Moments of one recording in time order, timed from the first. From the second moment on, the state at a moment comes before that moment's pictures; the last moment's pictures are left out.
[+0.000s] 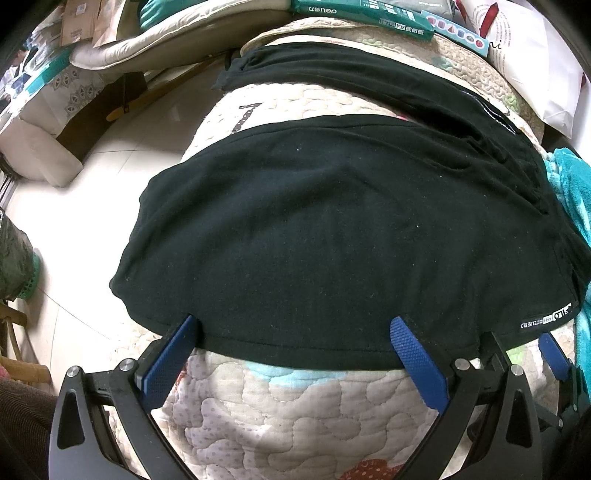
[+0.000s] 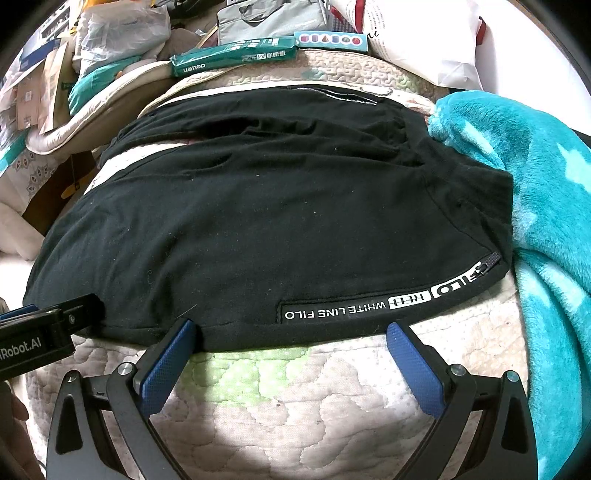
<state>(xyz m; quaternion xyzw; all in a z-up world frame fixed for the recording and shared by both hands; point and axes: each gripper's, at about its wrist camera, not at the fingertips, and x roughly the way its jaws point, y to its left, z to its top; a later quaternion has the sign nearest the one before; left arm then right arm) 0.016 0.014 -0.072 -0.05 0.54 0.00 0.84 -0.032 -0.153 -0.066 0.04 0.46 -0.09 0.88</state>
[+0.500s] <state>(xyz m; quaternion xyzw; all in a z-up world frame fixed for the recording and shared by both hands) 0.017 0.013 -0.070 -0.04 0.55 0.00 0.84 -0.032 -0.153 -0.066 0.03 0.46 -0.09 0.88</state>
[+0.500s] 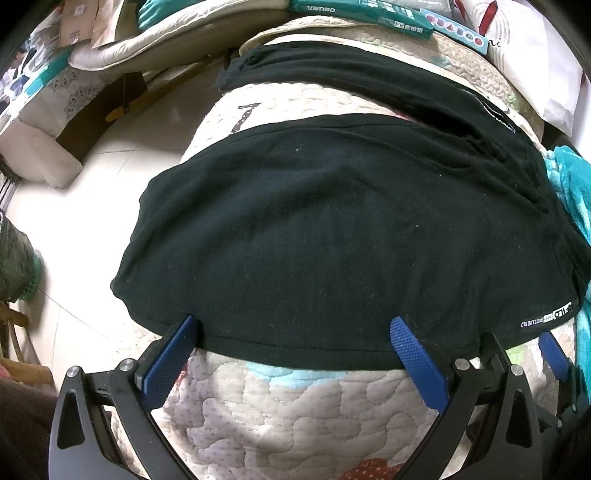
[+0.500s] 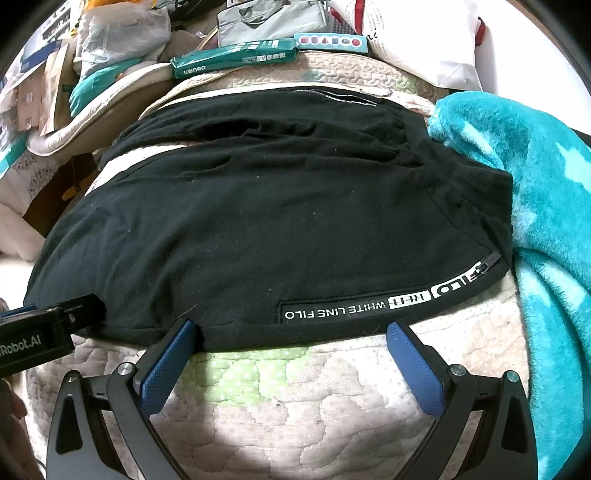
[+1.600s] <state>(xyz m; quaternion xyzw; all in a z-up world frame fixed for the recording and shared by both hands) 0.106 0.056 0.071 0.01 0.43 -0.11 0.90 0.078 -0.280 0.105 0.01 0.45 0.03 0.89</state>
